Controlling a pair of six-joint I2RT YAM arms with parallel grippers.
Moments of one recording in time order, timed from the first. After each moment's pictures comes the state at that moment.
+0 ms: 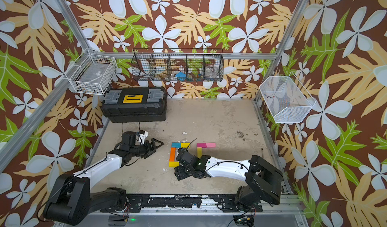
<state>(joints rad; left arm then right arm) -0.18 1.24 0.50 -0.04 0.63 -0.77 1.08 1.52 0.79 -0.33 -0.06 0.65</state>
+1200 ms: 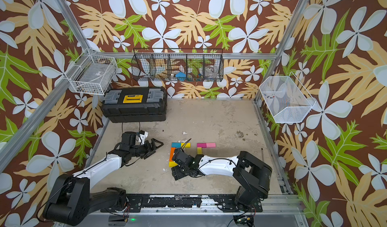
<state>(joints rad) -0.18 1.23 0.50 -0.05 0.63 -0.77 1.08 1.63 0.86 -0.30 -0.06 0.63</state>
